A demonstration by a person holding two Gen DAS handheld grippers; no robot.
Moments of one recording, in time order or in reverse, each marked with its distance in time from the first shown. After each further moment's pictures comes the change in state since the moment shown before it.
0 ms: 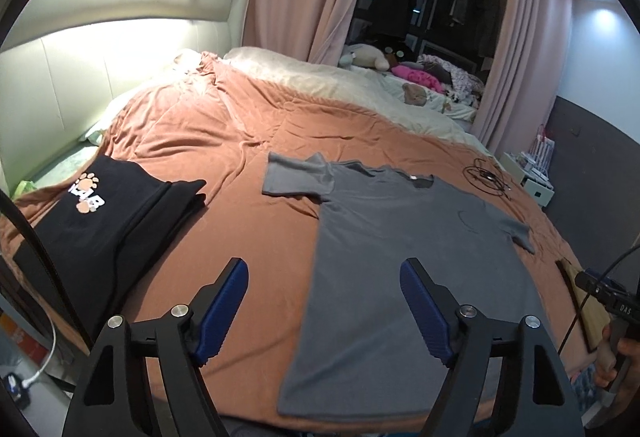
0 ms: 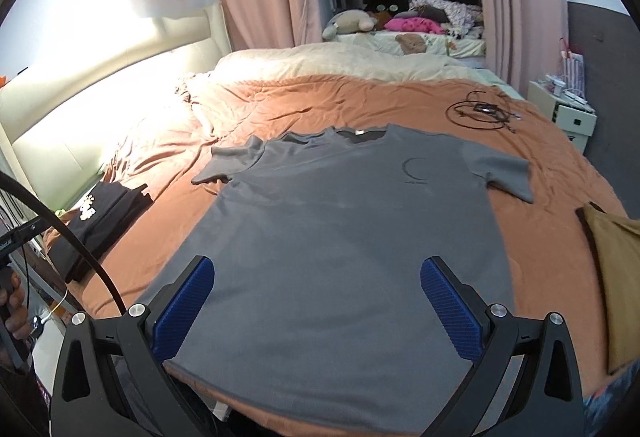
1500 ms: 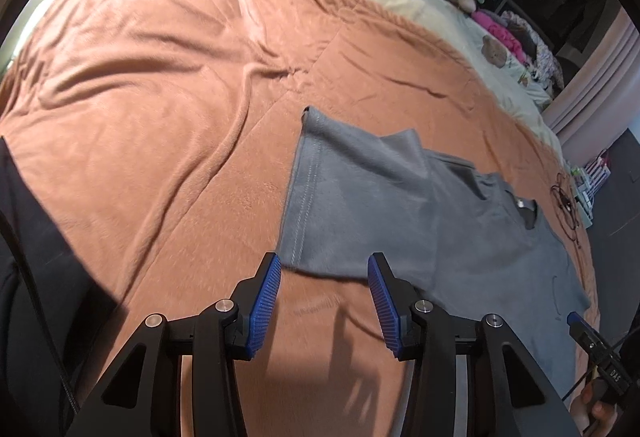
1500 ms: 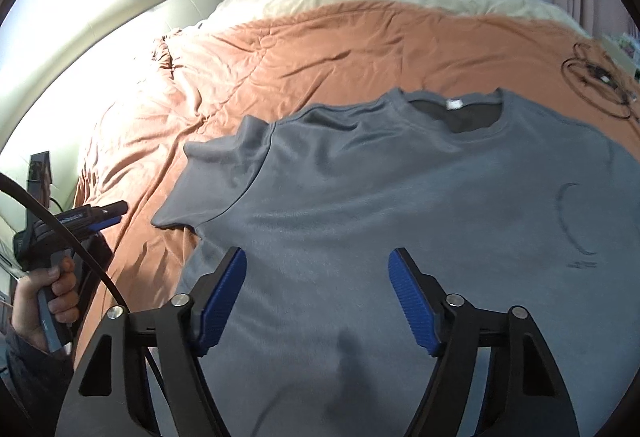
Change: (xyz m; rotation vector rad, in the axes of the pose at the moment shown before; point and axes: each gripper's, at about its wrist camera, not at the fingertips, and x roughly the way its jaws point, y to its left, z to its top) left arm 0.364 0.114 0.112 -0.218 0.355 0.025; right arm 0.315 -0.014 0.132 0.082 0.314 0.137
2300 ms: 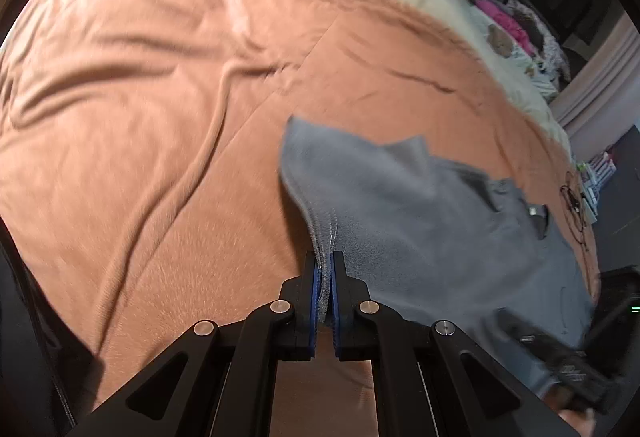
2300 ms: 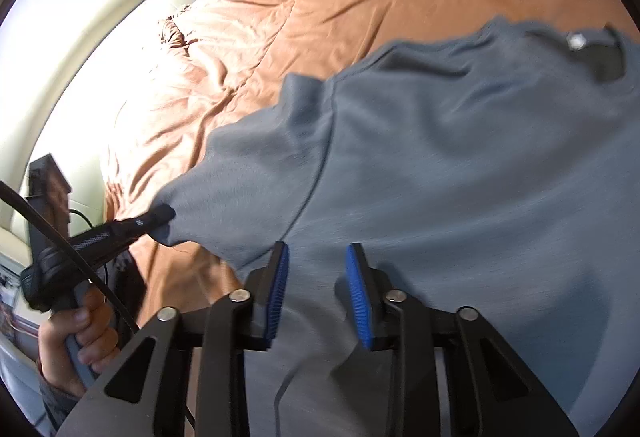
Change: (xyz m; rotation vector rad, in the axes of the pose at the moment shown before) left arm 0.018 -0.013 0.029 0.027 0.023 -0.001; right arm 0.143 0.043 0.042 0.139 0.159 0.231
